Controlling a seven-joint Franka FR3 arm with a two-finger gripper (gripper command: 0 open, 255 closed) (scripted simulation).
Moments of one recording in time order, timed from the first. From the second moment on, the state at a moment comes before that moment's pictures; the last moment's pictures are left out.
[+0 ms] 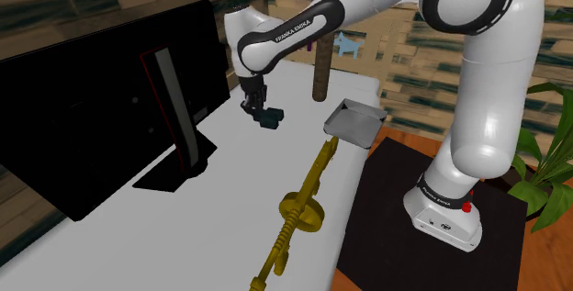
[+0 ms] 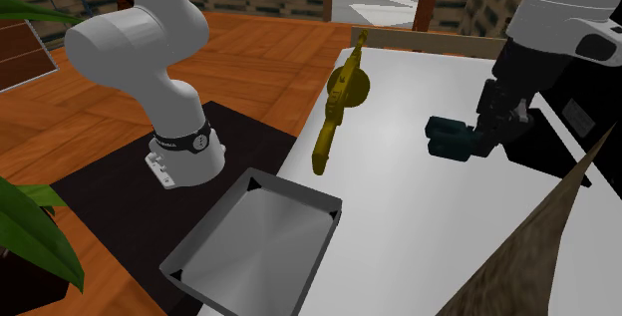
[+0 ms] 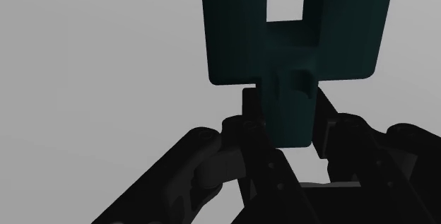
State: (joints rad) arm 0.14 0.31 0.23 -1.80 -0.11 2.04 0.08
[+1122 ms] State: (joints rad) arm 0.00 -0.09 0.15 -2.26 -0.03 2.12 -0.17
